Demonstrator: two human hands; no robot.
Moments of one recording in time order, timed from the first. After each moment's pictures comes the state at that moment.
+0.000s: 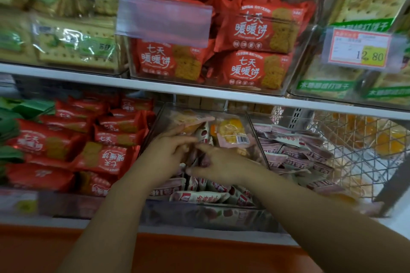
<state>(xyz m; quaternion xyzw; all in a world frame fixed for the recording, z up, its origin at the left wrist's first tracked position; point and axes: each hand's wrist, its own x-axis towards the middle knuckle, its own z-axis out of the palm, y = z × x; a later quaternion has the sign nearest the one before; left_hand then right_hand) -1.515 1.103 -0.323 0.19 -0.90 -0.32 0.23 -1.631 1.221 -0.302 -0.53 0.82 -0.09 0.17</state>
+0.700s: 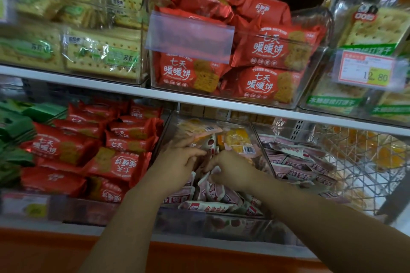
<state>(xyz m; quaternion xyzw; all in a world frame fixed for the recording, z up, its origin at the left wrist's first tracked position) -1.517 1.100 -0.331 0.18 -0.92 -0.28 0.22 -1.634 1.215 -0.301 -0.57 0.81 -0.09 0.09</state>
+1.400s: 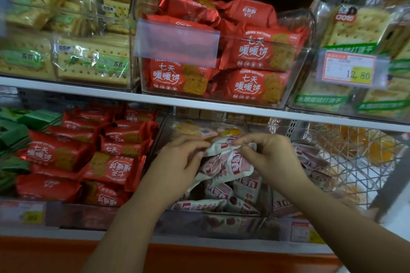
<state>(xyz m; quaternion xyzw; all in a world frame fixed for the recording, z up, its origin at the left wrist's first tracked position) -1.497 1.137 -0.301 0.13 -0.89 -0.30 0.33 -1.629 1.287 -0.263 -0.48 0.78 -0.41 -0.05</state>
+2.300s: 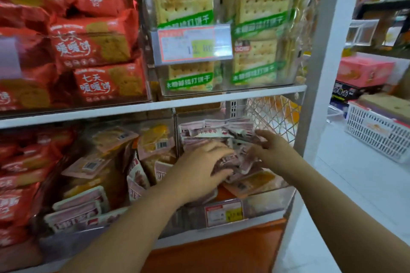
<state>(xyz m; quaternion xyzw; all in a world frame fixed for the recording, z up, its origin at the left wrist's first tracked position) -1.645 1.282 -0.295 -0.02 -0.98 -0.15 0.09 -1.767 1.437 -0.306 -0.20 0.85 -0.48 0.11</state>
